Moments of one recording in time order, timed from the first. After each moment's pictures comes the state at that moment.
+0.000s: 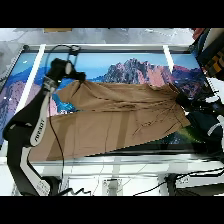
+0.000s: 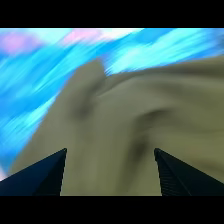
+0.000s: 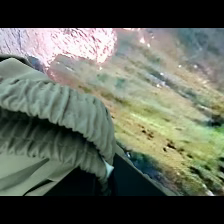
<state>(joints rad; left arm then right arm) -0.19 -1.89 1.97 1.75 -1.07 -1.57 -0.44 -1.55 1.09 -0.84 0.68 1.13</state>
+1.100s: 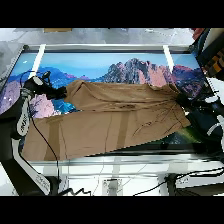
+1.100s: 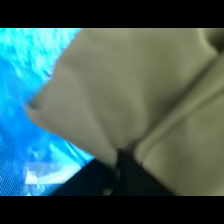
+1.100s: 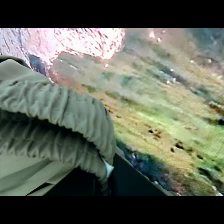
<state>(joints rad) 0.15 -1.99 1.72 1.17 -0.99 -1.46 -0.44 -1.55 1.09 -0.85 0.66 1.13</state>
